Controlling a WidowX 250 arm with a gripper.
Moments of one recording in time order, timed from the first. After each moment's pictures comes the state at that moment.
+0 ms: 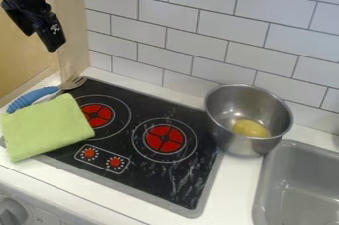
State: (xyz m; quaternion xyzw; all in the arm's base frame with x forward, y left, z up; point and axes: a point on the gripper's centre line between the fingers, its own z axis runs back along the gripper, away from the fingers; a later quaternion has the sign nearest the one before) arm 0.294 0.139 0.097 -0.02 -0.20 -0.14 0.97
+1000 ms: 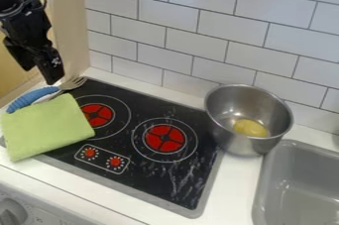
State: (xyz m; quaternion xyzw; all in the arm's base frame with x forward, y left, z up) arm 0.283 0.136 0.047 -0.05 -0.13 -0.11 0.98
